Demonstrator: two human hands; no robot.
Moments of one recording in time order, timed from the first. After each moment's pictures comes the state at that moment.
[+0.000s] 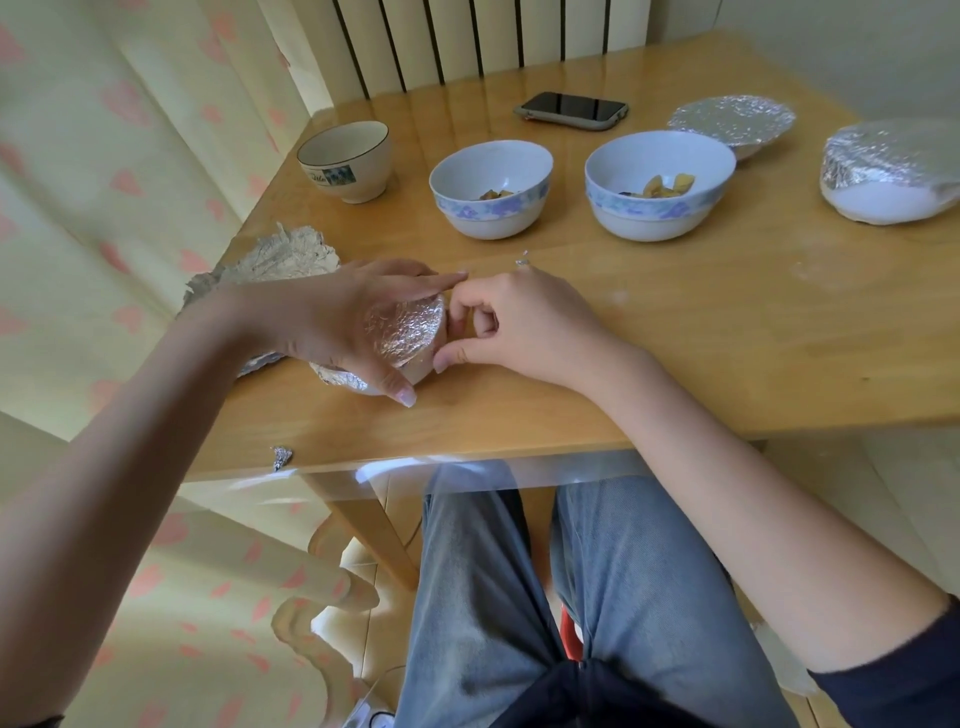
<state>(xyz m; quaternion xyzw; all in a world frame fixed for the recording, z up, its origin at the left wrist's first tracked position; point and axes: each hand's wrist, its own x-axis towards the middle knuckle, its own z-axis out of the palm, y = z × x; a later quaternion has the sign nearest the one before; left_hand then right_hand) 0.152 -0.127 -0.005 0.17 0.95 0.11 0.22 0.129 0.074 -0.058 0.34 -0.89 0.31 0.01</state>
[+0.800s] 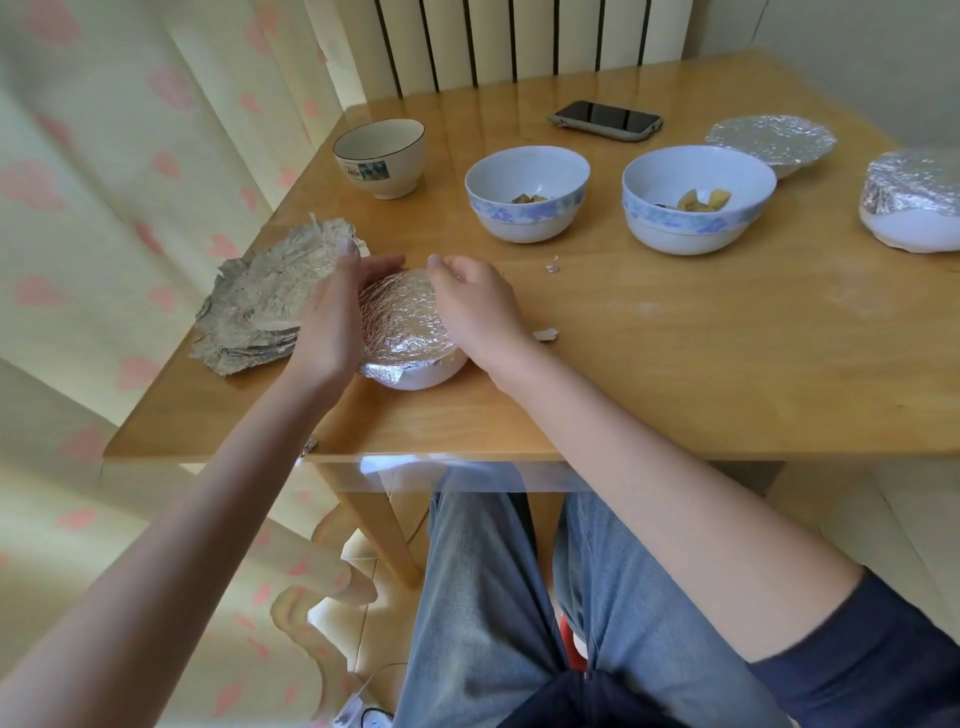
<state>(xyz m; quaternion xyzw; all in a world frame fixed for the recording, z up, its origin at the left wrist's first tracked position) 0.163 -0.141 -0.074 -0.09 0.80 0.56 -0.17 0.133 -0.003 -0.061 0.13 -0.80 0.58 -0.08</state>
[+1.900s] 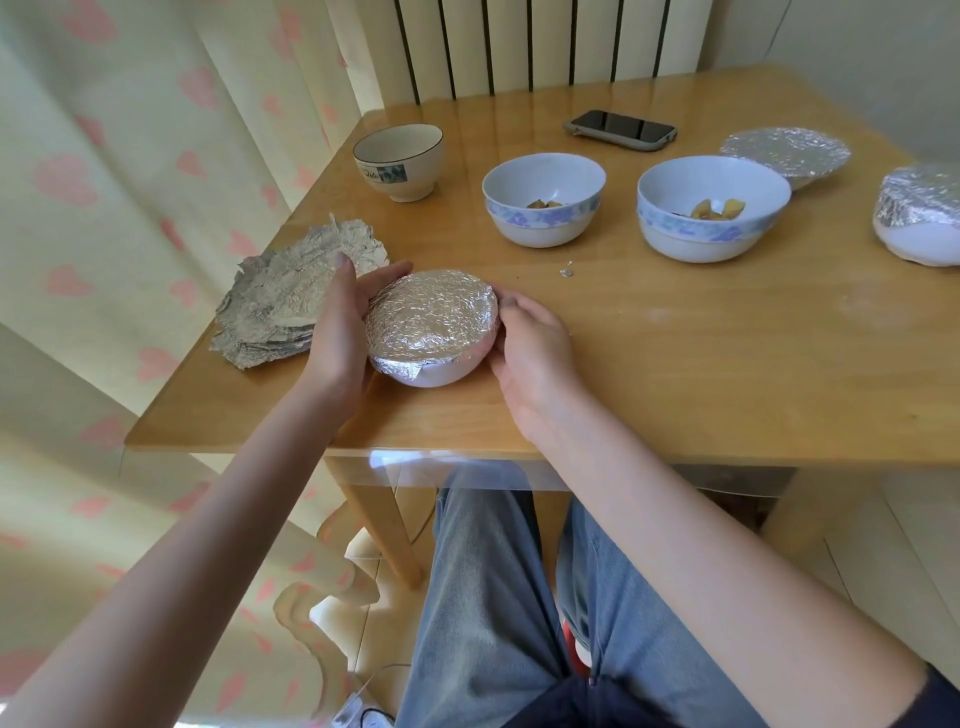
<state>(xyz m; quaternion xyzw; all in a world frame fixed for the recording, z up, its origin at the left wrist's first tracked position) 0.172 -0.132 -0.077 -0.14 0.68 0.70 -0.13 0.148 0.009 -0.088 -0.05 -0.54 0.83 -0.14</state>
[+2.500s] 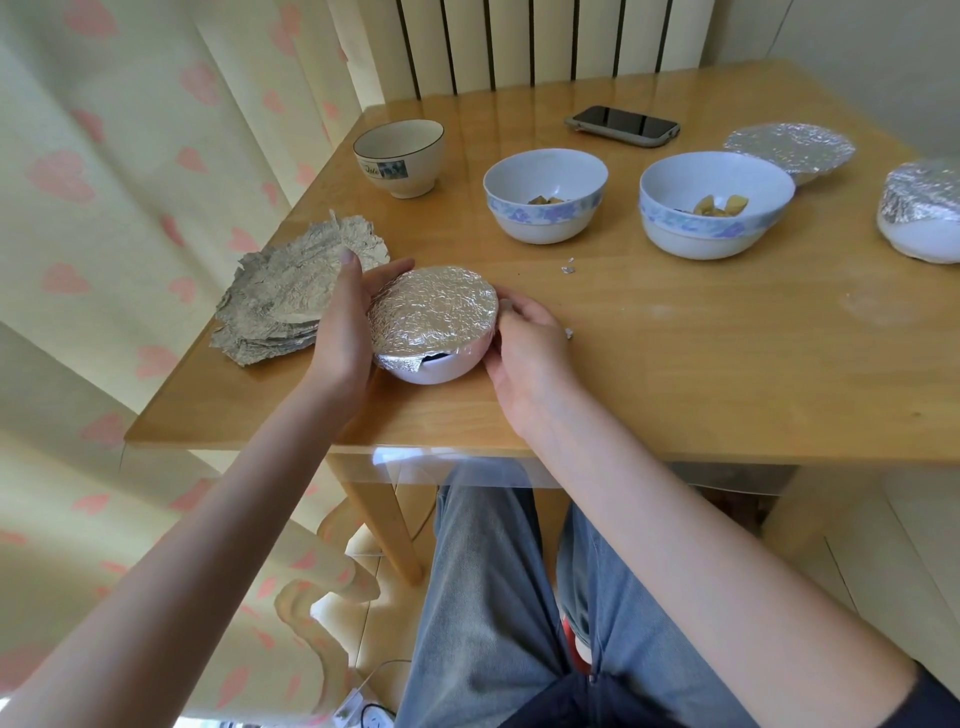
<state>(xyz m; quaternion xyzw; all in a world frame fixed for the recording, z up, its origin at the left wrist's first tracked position) 0.174 -0.130 -0.077 -0.15 0.70 0.69 -0.14 0.149 0.001 -0.087 -0.10 -0.50 0.85 -0.15</state>
